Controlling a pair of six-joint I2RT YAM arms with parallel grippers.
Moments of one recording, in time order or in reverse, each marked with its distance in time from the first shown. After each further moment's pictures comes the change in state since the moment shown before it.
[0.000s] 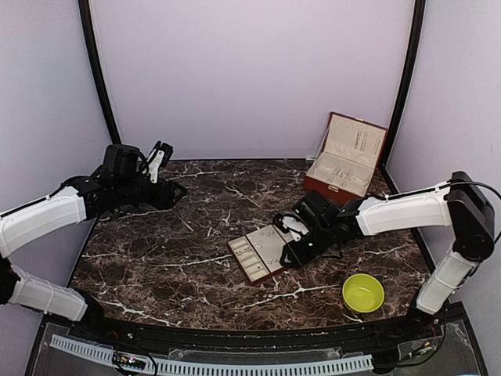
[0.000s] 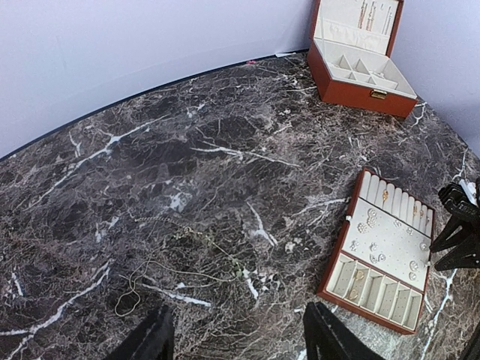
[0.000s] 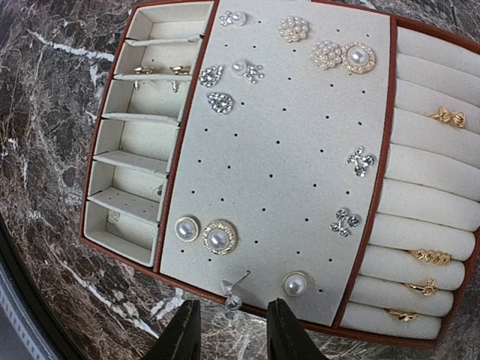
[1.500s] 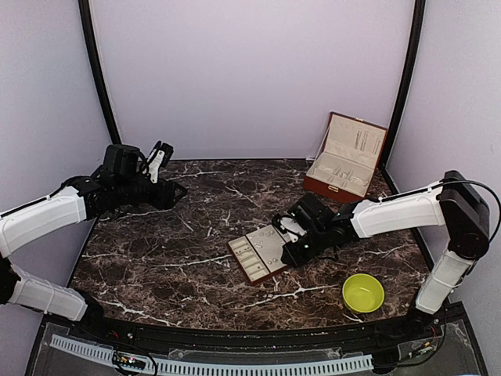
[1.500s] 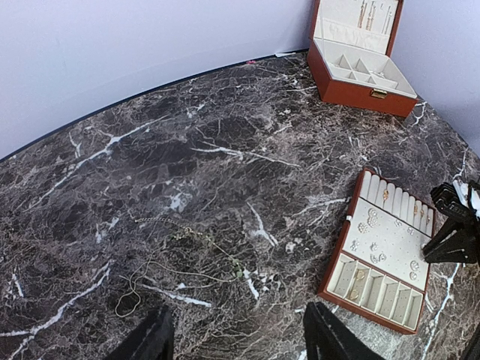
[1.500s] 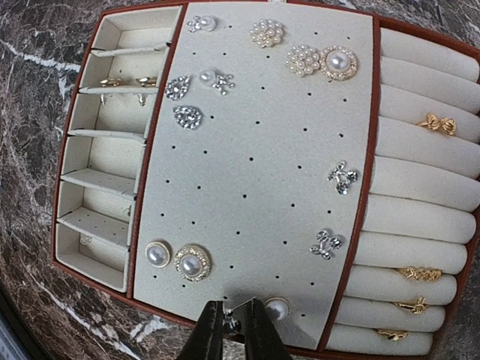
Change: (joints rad) left arm 0.000 0.003 0.000 0.003 0.000 0.003; right arm 0.019 0.042 0.003 0.040 0.085 0.018
